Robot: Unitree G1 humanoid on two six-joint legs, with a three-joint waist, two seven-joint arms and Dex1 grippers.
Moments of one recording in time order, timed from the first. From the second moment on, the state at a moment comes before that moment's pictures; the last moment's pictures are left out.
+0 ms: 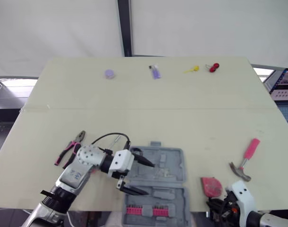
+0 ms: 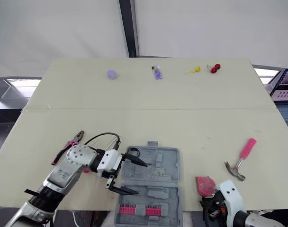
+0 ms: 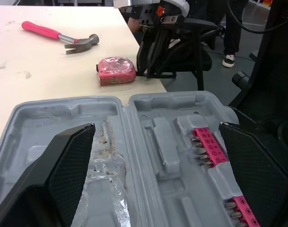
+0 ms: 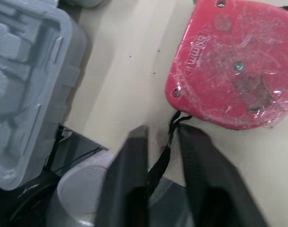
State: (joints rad) left arm -0.28 0.54 -0.32 -0.11 -0.29 0.06 -1.30; right arm 0.66 -0.68 -0.30 -0.67 0.53 0.84 0.64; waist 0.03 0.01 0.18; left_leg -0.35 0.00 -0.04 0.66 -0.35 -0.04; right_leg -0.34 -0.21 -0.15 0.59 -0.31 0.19
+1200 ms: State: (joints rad) left arm -0.23 0.51 -0.32 -0.08 -0.23 -0.13 -1.23; right arm 0.02 -0.95 0.00 0.33 0.25 -0.46 1.46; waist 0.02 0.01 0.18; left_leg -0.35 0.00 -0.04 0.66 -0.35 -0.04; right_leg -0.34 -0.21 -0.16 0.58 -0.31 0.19
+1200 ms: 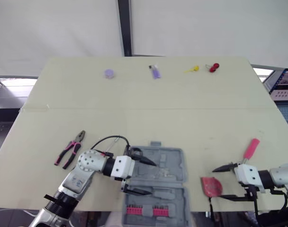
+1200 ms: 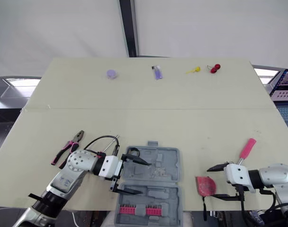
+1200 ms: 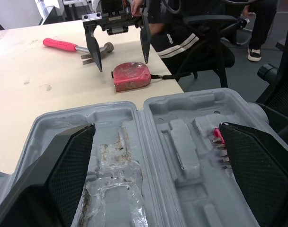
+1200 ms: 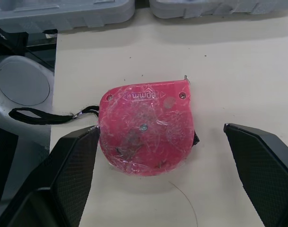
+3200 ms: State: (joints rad) left arm -0.26 0.50 -0.24 0.02 -0.23 -0.14 -1.14; right arm -0.43 -1.06 0.37 -0.54 0.02 0.77 1.15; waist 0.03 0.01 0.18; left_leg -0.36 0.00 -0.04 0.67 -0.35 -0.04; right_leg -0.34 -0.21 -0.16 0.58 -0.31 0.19
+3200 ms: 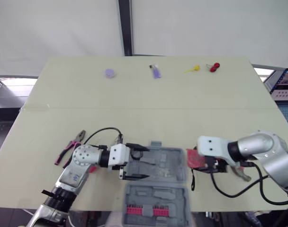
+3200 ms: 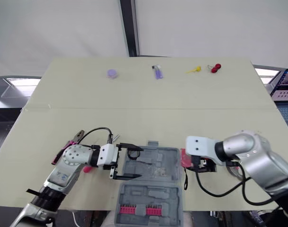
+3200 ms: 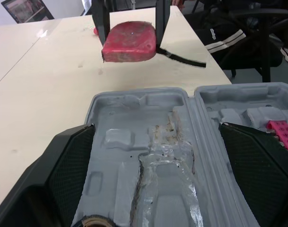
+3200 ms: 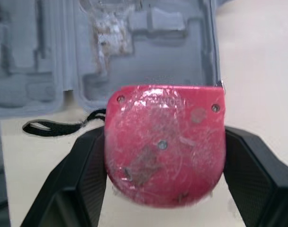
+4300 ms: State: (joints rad) left arm -0.23 0.47 -0.19 0.09 -0.23 -0.26 -1.10; right arm -0.76 -0.80 0.88 -0.47 -0.34 0.98 1.15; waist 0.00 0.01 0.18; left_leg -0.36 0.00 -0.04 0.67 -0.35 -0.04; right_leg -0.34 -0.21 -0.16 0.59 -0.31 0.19
